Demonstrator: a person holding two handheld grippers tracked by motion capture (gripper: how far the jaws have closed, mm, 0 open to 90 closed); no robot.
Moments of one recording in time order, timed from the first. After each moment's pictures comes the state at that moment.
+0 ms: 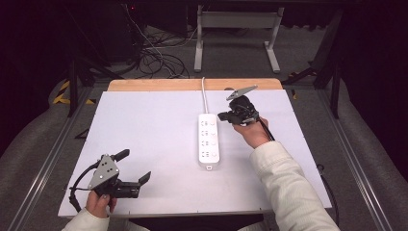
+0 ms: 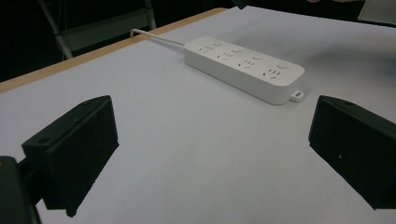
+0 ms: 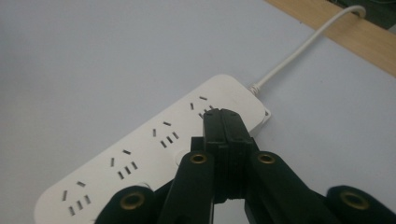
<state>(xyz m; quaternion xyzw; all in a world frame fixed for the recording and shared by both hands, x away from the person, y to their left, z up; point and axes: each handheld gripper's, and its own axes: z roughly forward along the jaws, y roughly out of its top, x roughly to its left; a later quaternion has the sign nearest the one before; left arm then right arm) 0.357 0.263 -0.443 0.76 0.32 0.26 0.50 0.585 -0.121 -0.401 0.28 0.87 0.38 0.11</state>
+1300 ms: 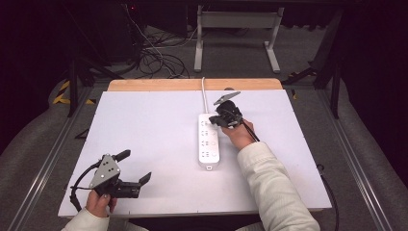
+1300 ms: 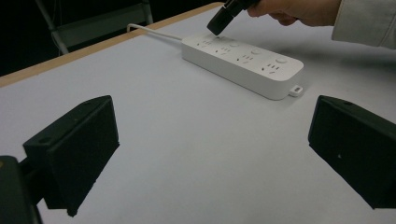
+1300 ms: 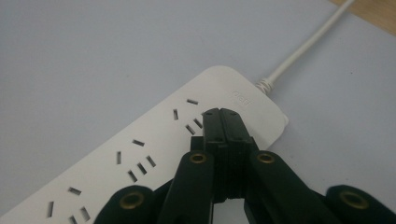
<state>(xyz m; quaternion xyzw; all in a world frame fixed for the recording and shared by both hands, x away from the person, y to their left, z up) 0.359 0.263 -0.444 0.76 0.32 0.26 0.50 0.607 -0.088 -0.445 0.30 0.87 0.36 0.12</state>
